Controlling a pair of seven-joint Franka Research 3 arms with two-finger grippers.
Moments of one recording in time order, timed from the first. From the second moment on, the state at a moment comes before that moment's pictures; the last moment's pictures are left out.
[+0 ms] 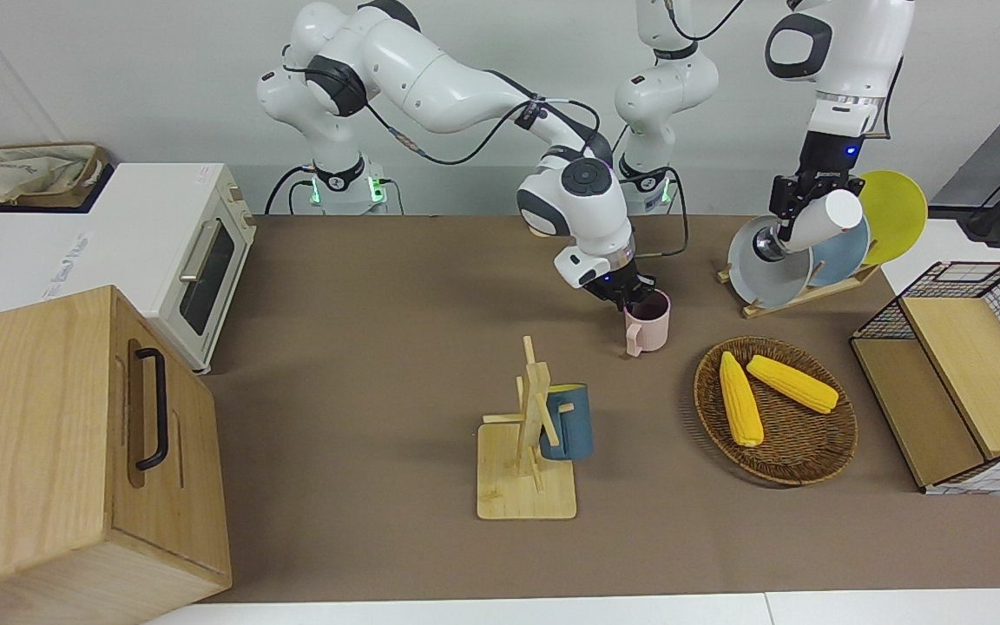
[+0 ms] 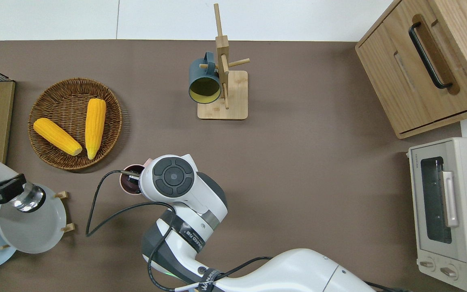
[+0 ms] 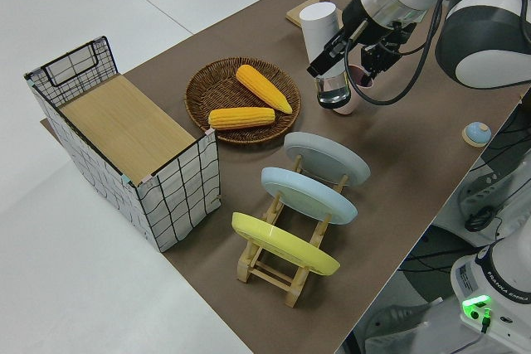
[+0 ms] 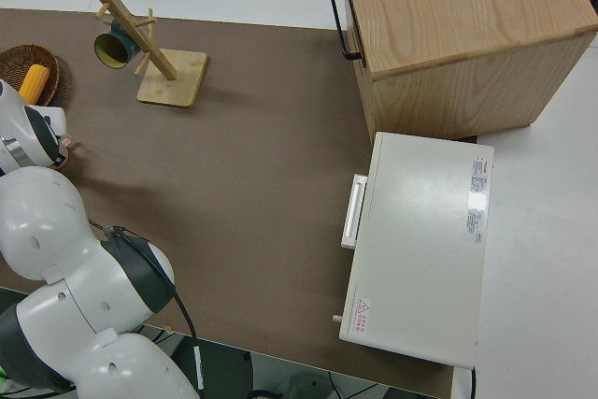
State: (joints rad) left arm 0.42 -0.47 -0.21 -2.36 -0.31 2.29 0.29; right arm 0.48 0.72 0.45 -1.38 -0.04 2.32 1.18
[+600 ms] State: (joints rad) left arm 0.39 -0.47 -0.22 -2.38 -0.32 2.29 0.29; right arm 0.48 0.73 0.43 -1.22 -0.05 2.08 1.17
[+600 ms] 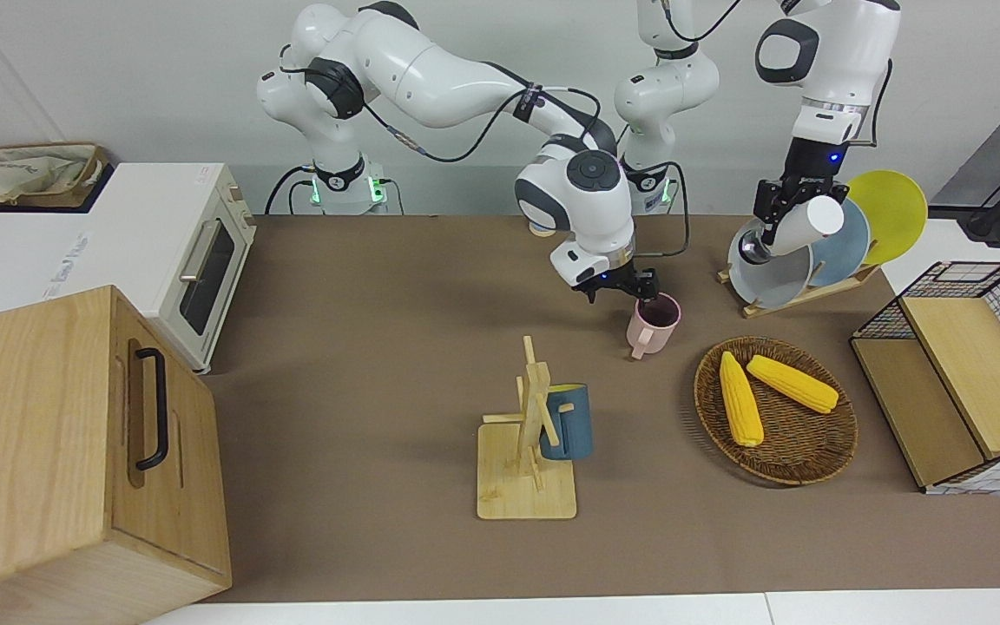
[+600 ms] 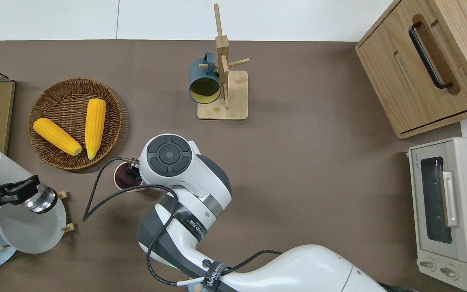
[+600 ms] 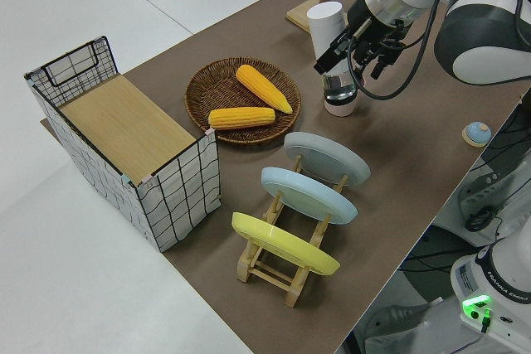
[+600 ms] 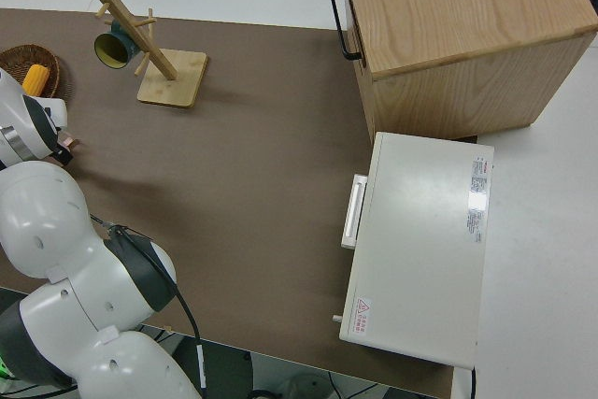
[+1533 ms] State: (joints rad) left arm 0.26 -0.54 -0.27 -2.48 -0.35 2.29 0.21; right arm 0.25 0.47 0.30 -1.19 -0.06 1.63 0.46
